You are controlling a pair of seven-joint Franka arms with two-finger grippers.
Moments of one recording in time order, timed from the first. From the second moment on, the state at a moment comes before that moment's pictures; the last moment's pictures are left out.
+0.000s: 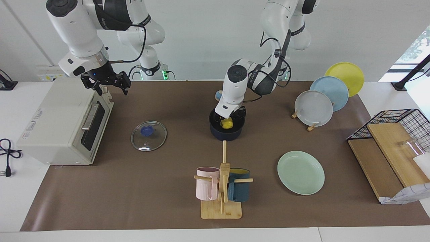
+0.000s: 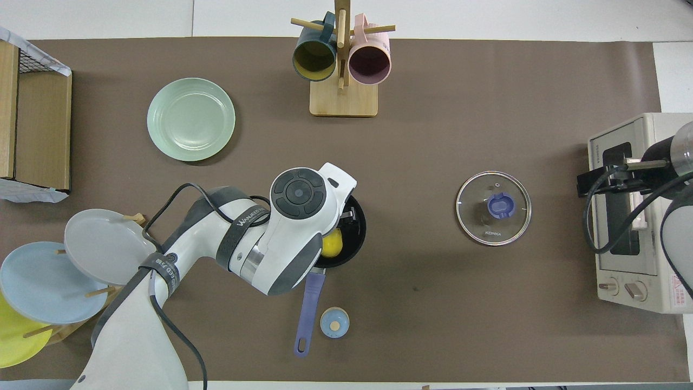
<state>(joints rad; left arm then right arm) -0.65 0.28 -0.07 -1.94 -0.06 2.18 -0.77 0.07 -0.06 -0.05 -1.73 -0.04 1.61 0.02</state>
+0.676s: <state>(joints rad) -0.66 0.29 -0.06 -1.95 -0.06 2.19 -0.77 0.04 0.04 -0.05 -1.60 -0.04 1.56 0.02</state>
